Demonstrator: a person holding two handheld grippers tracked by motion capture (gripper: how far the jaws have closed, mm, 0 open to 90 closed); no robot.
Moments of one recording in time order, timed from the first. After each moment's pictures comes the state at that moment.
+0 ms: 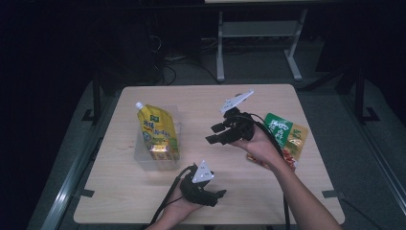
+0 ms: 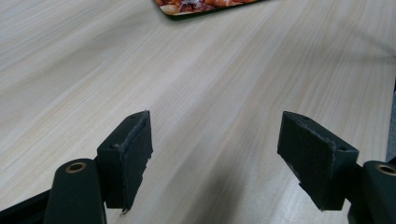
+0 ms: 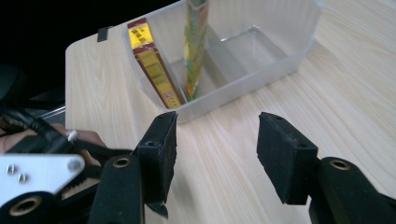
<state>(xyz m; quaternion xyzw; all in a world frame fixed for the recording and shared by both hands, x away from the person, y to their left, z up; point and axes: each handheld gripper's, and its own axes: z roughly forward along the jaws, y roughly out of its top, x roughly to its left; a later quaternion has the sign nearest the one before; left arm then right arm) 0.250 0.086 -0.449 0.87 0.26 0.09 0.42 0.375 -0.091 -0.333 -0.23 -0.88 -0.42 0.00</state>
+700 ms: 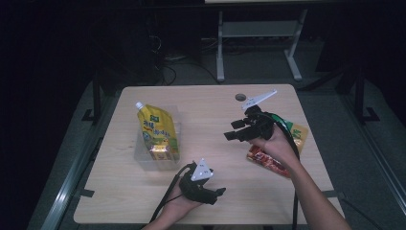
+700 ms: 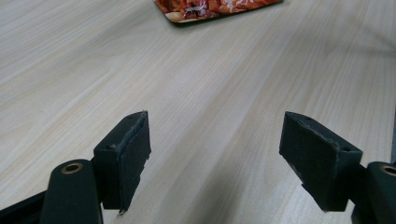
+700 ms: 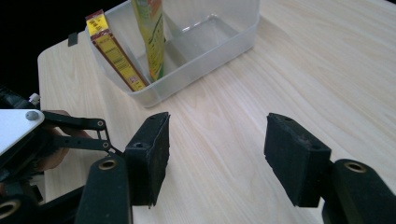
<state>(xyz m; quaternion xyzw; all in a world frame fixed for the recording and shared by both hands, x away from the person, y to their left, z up) 0.254 0.088 -0.446 0.87 0.25 0.09 0.42 0.381 -0.141 -0.340 -0.29 -0.86 -0.42 -0.01</state>
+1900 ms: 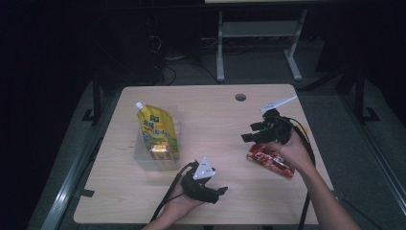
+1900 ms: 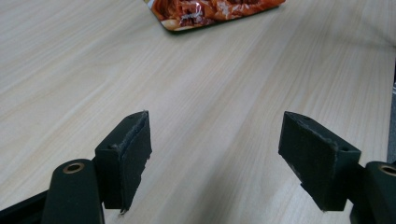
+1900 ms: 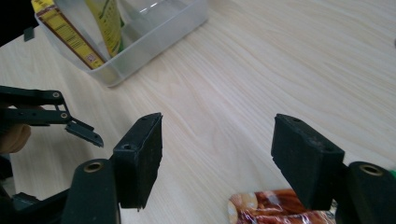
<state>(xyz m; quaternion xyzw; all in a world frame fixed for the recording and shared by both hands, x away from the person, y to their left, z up) 0.257 0.082 -0.440 0.87 0.24 0.09 0.42 0.373 -0.188 -0.353 -0.35 -0.84 -0.40 -0.04</state>
